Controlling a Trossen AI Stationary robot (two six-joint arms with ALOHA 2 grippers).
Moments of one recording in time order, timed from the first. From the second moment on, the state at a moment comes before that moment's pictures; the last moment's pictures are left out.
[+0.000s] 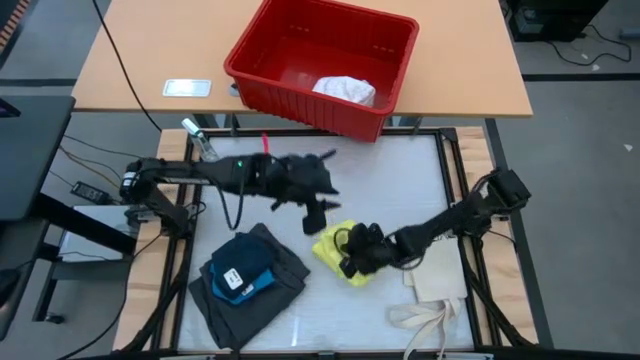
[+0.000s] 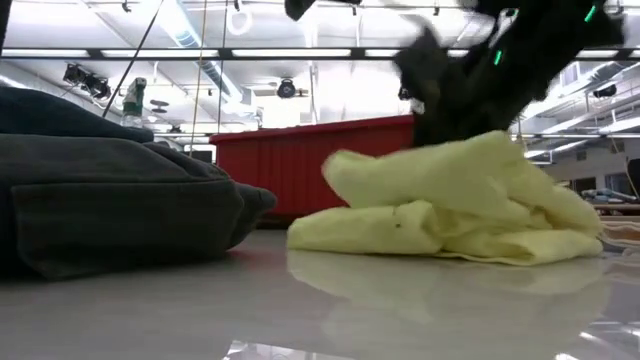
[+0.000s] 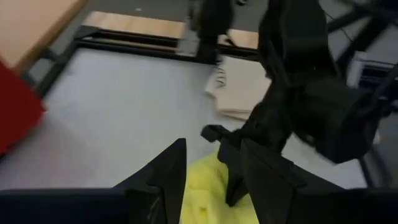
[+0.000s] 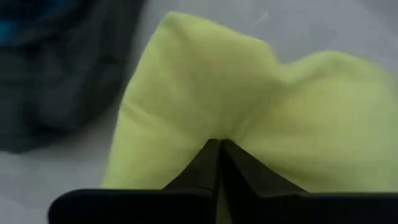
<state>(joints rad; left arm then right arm) -0.05 1.62 1.65 -0.59 -0.09 -0.16 0.38 1.72 0.90 -0.12 0.50 1.04</state>
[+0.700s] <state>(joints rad) 0.31 1.56 1.65 -0.65 -0.09 -0.21 0.10 1.60 0.58 0.35 -0.27 0.59</state>
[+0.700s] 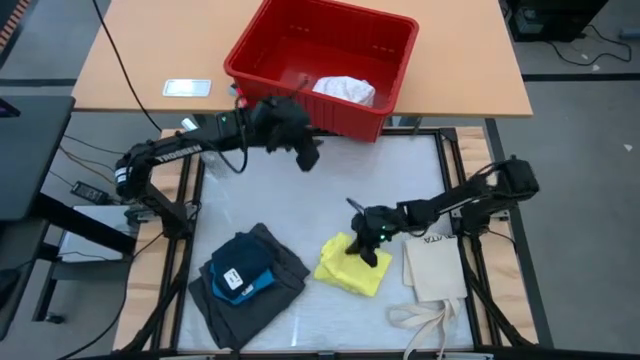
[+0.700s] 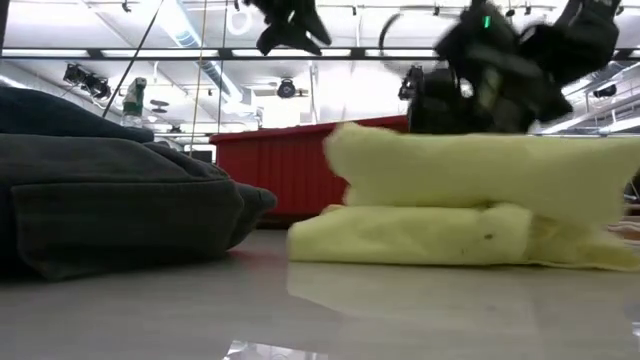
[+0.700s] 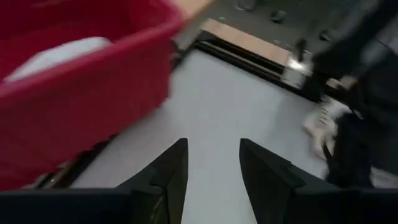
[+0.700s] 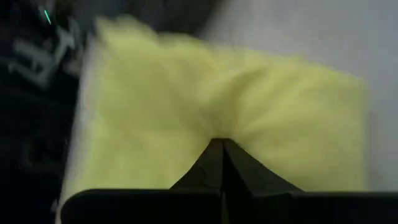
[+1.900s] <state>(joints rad) 1.04 1.87 1.72 -0.46 0.03 0.04 -0.54 1.25 1.09 -0.08 -0.13 0.27</state>
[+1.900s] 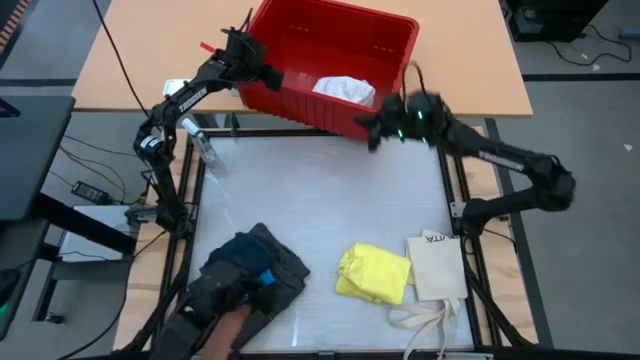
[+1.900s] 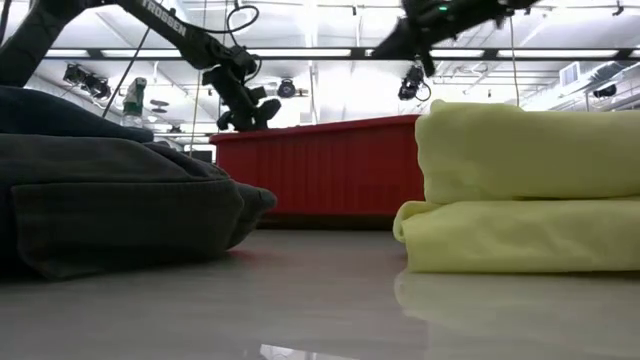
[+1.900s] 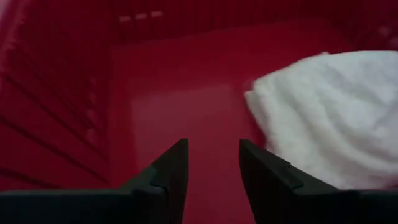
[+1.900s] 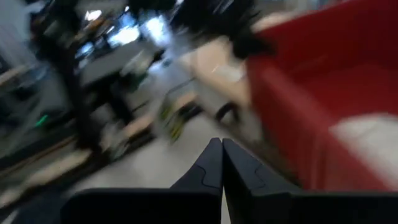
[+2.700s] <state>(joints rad) 0.76 1.84 1.71 -0.51 0.45 0.01 -0.77 1.75 1.68 -0.73 0.03 0.02</state>
